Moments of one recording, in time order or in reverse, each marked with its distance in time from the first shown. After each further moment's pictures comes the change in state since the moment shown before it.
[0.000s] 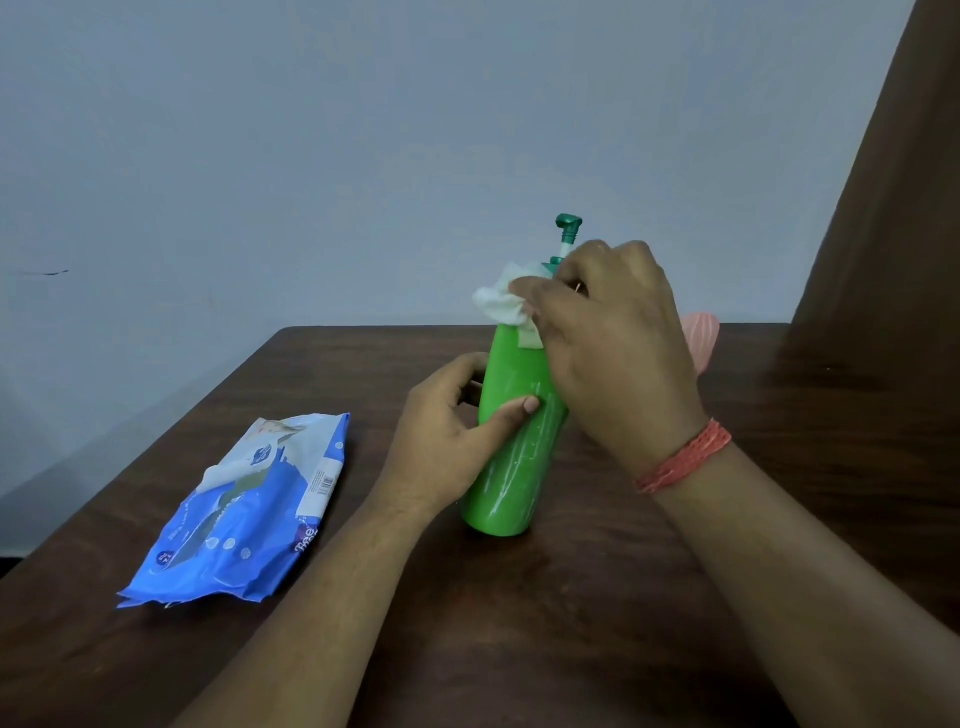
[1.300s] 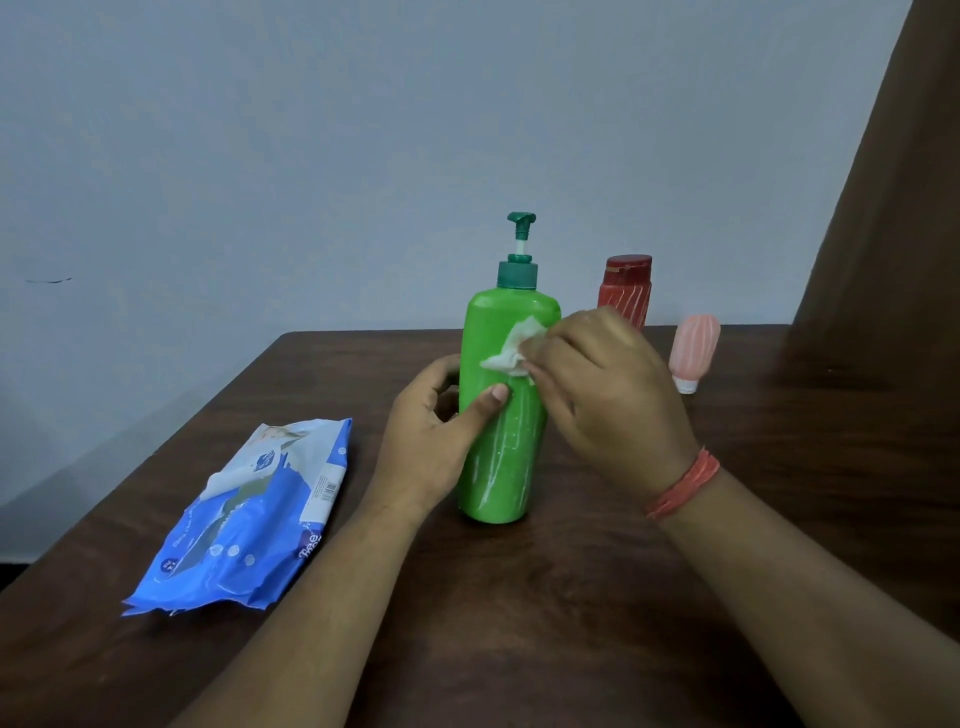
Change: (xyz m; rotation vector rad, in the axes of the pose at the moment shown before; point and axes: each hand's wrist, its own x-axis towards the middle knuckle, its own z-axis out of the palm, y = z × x) left_hand 0.003 -0.009 -0.001 -0.314 0.107 -0.147; right_hand -0.032 0.009 0.011 0.139 -0.043 -0.110
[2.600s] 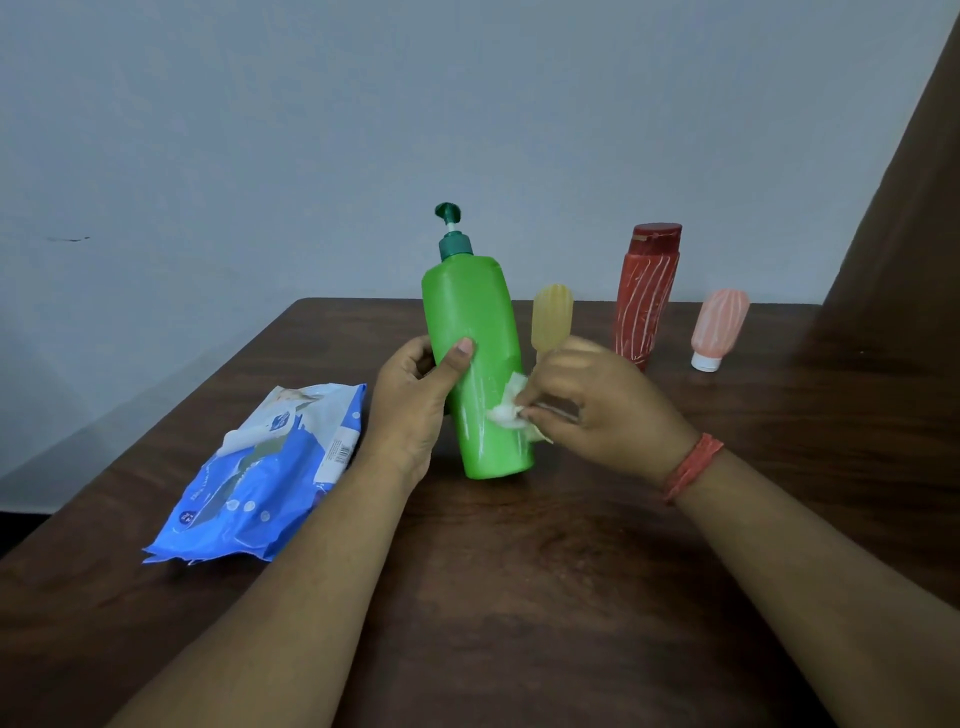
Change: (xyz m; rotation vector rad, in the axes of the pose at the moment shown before) left_hand 0.015 -0.029 -0.020 -0.207 0.197 -0.202; right_hand -0.024 0.017 0.031 0.406 -0.433 -0.018
